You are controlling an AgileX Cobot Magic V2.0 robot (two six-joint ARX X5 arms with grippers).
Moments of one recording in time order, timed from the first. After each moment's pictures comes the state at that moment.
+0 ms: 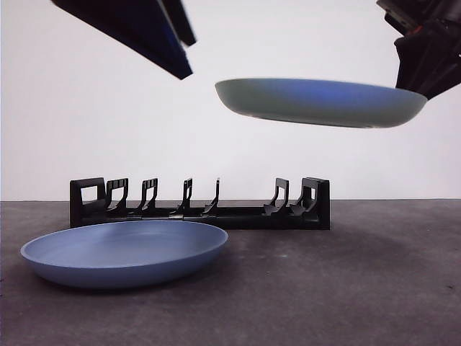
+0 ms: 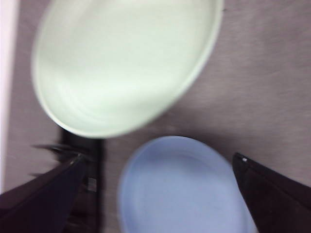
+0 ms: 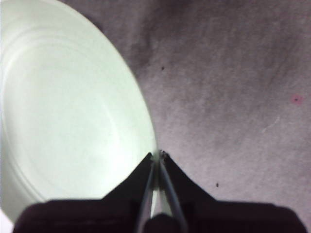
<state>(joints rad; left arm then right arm) -0.95 1.19 1.07 -0.61 -0.19 0.77 0.10 1.57 1.40 -1.14 -0.56 -0.07</state>
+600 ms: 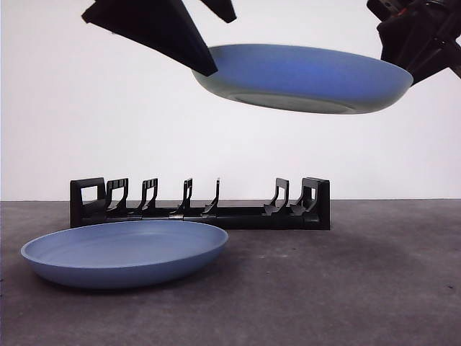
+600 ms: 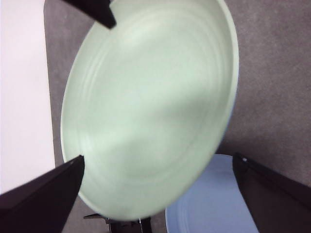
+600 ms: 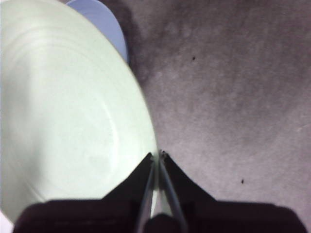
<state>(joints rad) -0.99 1.22 1.07 -0.51 -0.20 1.02 0.17 1.57 1.43 -1.18 -0.58 -0.07</state>
